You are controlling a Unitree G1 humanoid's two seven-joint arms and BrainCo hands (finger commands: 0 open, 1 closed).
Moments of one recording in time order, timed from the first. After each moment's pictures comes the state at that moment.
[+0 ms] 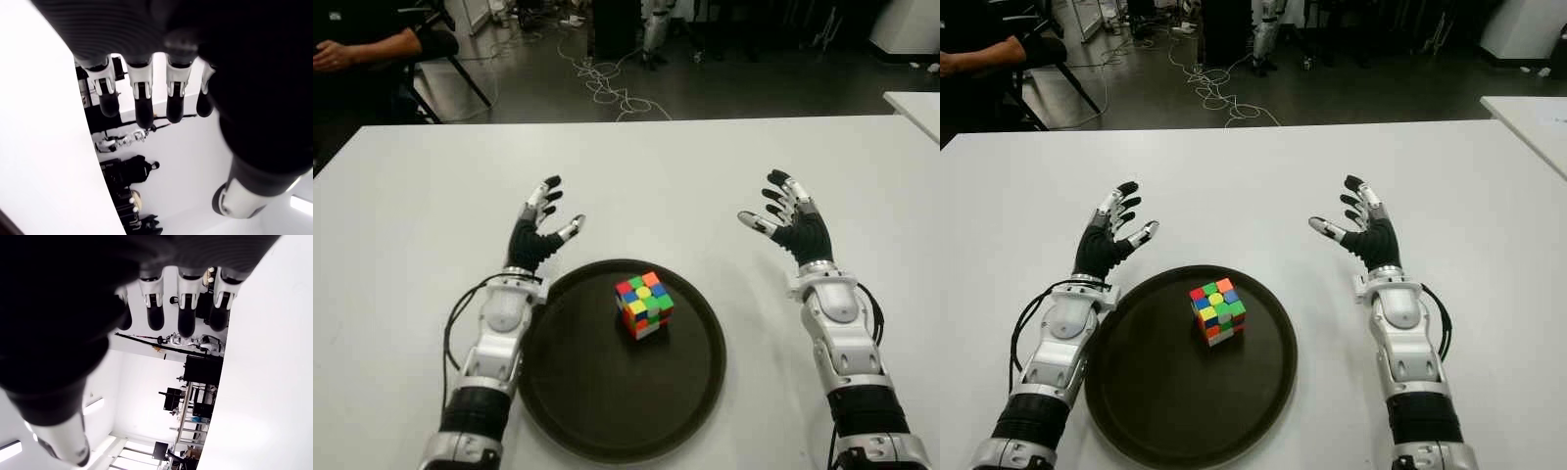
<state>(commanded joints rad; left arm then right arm) -0.26 0.05 0.01 0.38 0.10 -0.30 0.07 -0.25 -0.14 -0.09 0.27 0.04 -0.09 0.02</state>
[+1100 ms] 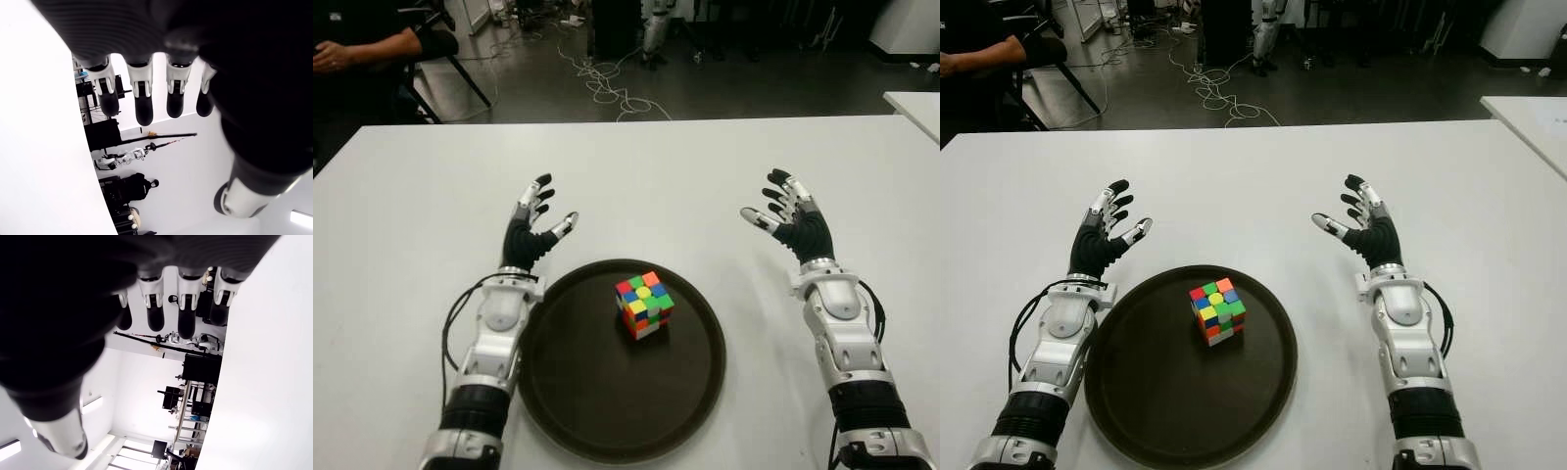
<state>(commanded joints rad) -0.26 0.05 0.01 0.39 0.10 -0.31 0.05 -0.25 -0.15 -0.10 0.28 0.05 -0.07 0.04</state>
